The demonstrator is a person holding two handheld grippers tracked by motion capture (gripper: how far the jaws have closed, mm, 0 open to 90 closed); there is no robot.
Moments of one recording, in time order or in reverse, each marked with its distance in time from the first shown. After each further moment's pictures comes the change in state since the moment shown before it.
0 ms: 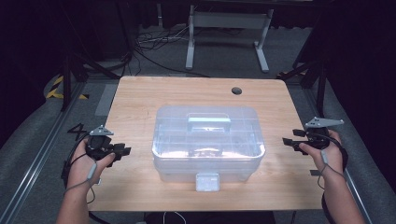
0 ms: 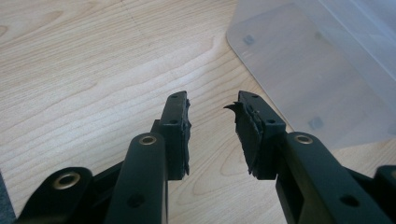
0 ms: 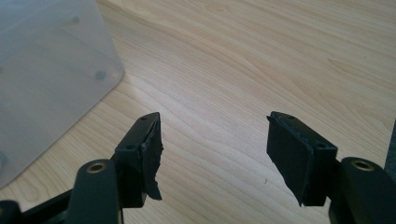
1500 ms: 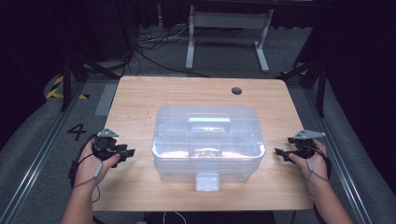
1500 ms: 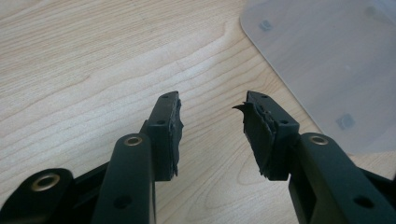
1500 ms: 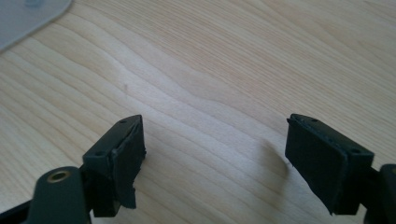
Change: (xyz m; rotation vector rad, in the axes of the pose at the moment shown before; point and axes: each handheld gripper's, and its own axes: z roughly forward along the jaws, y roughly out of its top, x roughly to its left) left arm 0.008 -0.006 0.028 0.015 0.000 0.005; right arm -0.005 -0.050 0.056 0.027 -0.041 -0.044
